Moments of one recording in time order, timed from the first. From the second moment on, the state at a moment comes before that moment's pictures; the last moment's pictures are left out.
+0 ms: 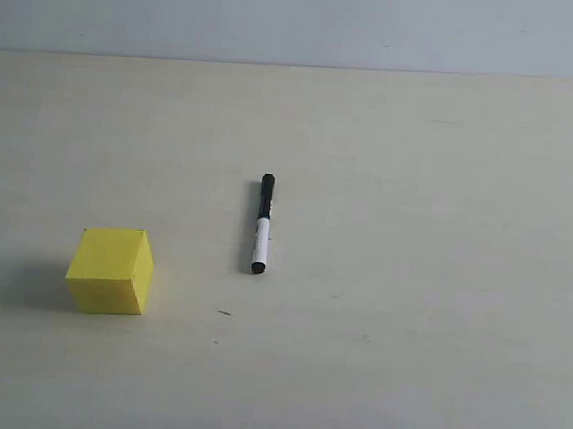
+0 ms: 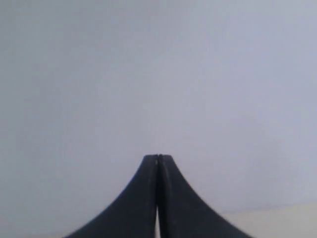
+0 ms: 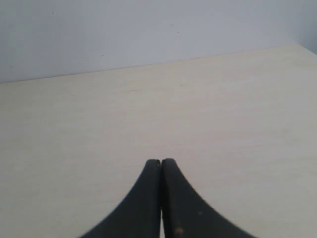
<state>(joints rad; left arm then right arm) -0.07 0.01 0.00 0.25 -0.23 -0.17 -0.16 0.01 0.00 0.05 0.35 0.04</state>
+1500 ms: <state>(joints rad) -0.82 1.90 -1.46 0.13 1.06 -0.45 -0.16 0.01 0.00 0.05 0.35 0.04</state>
